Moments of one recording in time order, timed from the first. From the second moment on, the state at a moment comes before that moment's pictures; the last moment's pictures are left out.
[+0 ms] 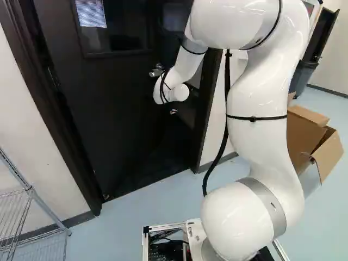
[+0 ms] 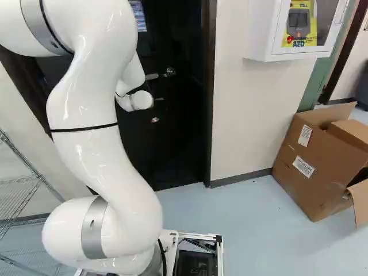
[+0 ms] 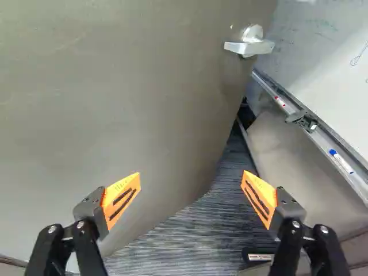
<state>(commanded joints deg) 11.1 -21.2 -53.7 -8.1 35.9 0.0</state>
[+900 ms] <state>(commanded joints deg) 7.5 -9.1 -39.6 -2.2 35.9 0.0</state>
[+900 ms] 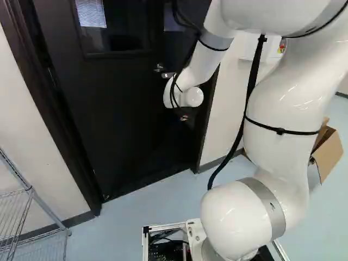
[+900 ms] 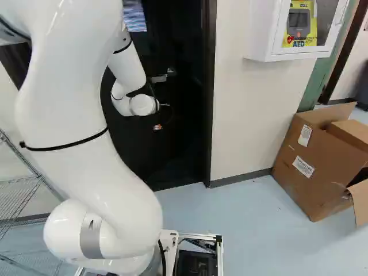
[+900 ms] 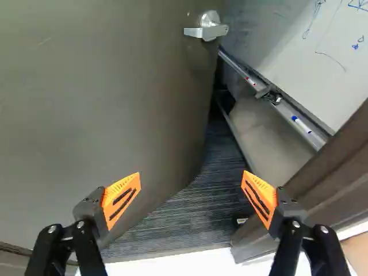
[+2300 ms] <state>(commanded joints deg) 1.0 8.5 -21.7 -14.6 38.5 0.0</state>
